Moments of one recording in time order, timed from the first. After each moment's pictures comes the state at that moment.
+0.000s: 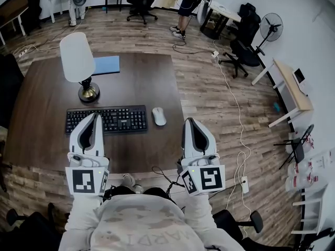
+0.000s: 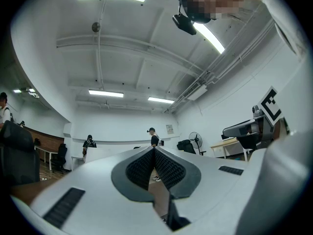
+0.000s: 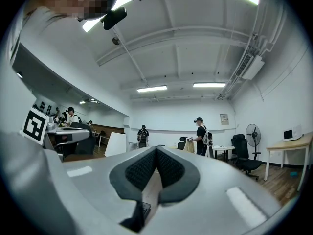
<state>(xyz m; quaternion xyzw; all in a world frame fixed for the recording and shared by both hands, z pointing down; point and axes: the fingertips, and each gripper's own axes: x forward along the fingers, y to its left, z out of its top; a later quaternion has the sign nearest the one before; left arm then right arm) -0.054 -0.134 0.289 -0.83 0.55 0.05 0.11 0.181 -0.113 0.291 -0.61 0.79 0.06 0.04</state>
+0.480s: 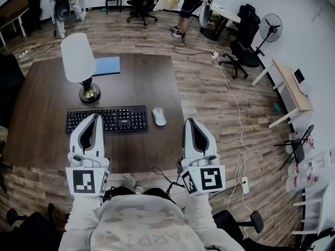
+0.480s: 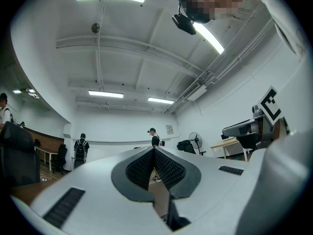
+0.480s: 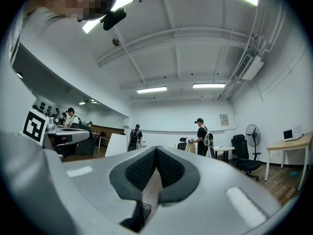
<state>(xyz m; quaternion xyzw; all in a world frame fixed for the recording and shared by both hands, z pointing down) -0.054 -0.132 0.287 -0.83 0.55 0.05 0.11 0.180 -0.111 0.289 -0.61 0.79 0.06 0.04</state>
